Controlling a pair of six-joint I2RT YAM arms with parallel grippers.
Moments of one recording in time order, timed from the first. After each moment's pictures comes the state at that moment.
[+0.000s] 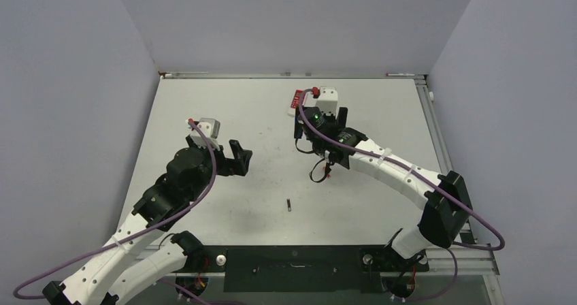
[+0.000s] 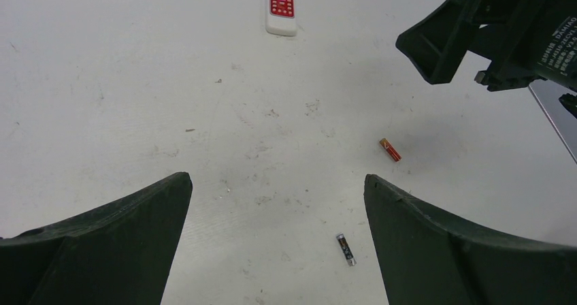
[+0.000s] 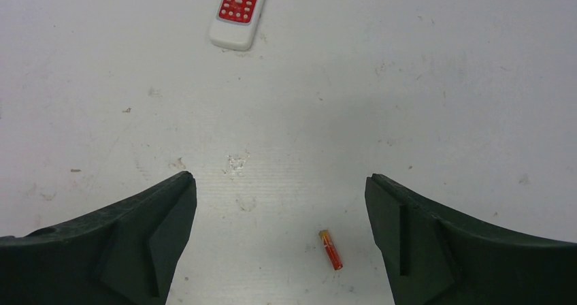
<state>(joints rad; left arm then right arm) -0.69 0.69 0.81 -0.41 -0.29 -0.38 0.83 1.50 1.25 -0.43 0.71 0.50</state>
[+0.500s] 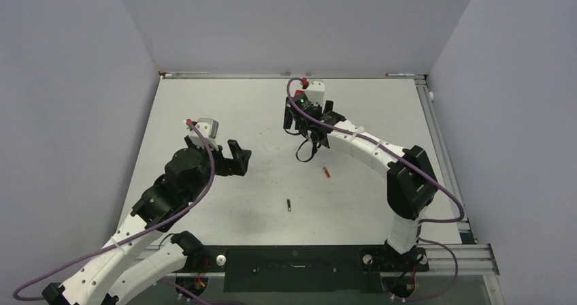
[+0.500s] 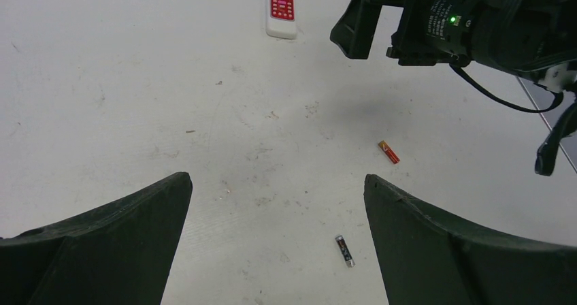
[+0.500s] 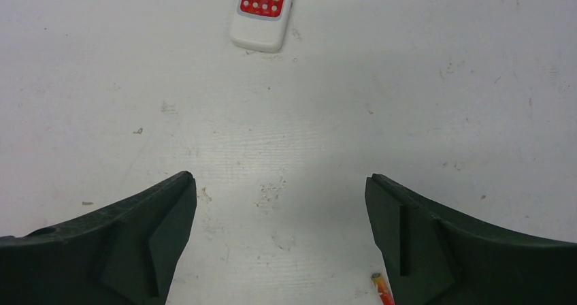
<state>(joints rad) -0.68 0.68 0.81 -0.41 -0.29 -0.38 0.73 1.78 1.47 -0.43 0.56 0.56</state>
